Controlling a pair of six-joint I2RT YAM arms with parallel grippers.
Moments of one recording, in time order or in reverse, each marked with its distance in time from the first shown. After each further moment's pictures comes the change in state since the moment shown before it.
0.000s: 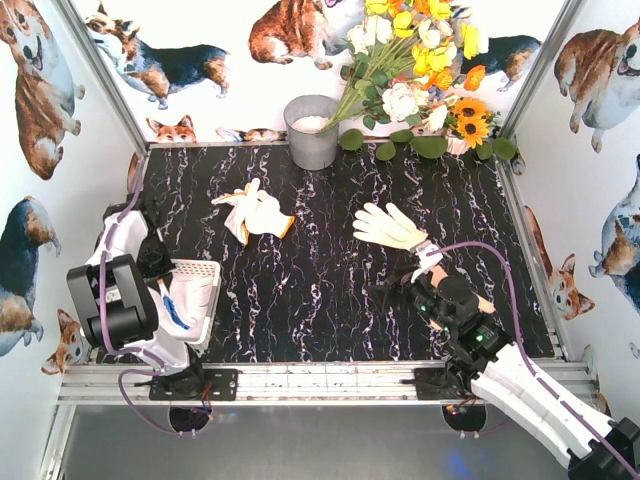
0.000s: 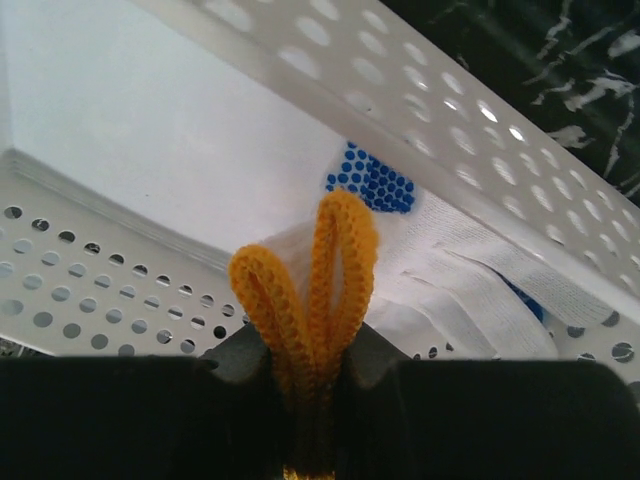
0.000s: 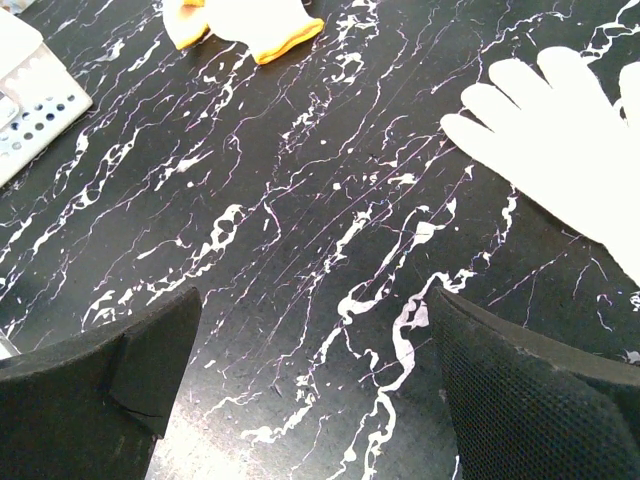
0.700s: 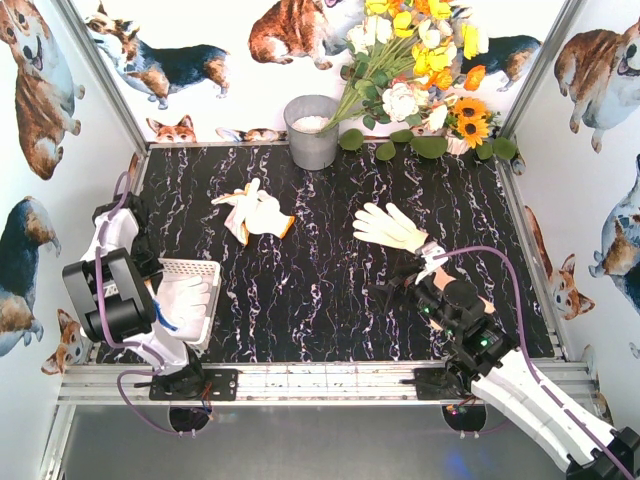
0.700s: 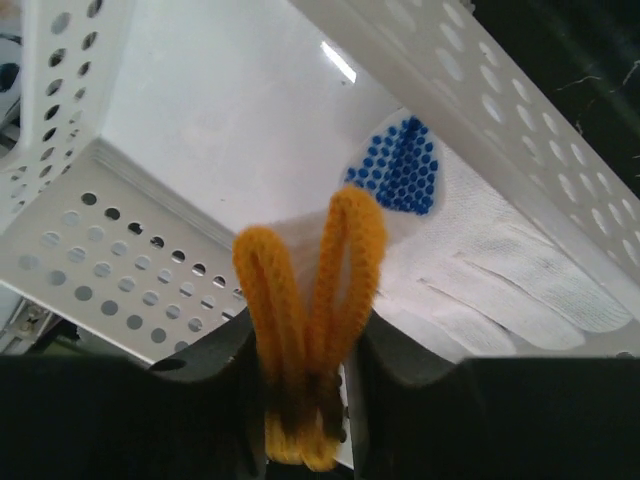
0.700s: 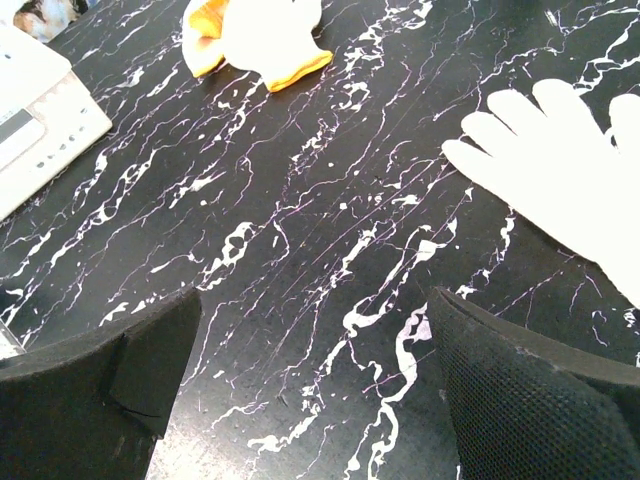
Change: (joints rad) left arm 0.092 0.044 0.037 -0.006 -0.100 -0.006; right arm 0.000 -0.074 -0.016 -0.007 -0.004 0.000
